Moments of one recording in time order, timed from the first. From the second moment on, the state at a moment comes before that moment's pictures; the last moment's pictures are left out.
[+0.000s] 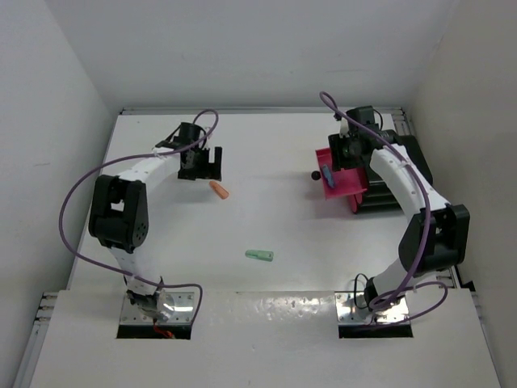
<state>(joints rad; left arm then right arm) -0.21 1.79 1.30 -0.50 0.10 -0.16 0.18 1.59 1.35 -0.73 0.04 -0.01</state>
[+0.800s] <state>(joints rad) -0.38 2.01 1.40 -0.52 -0.07 -0.33 0.17 1.53 1.40 -0.79 -0.06 0.02</state>
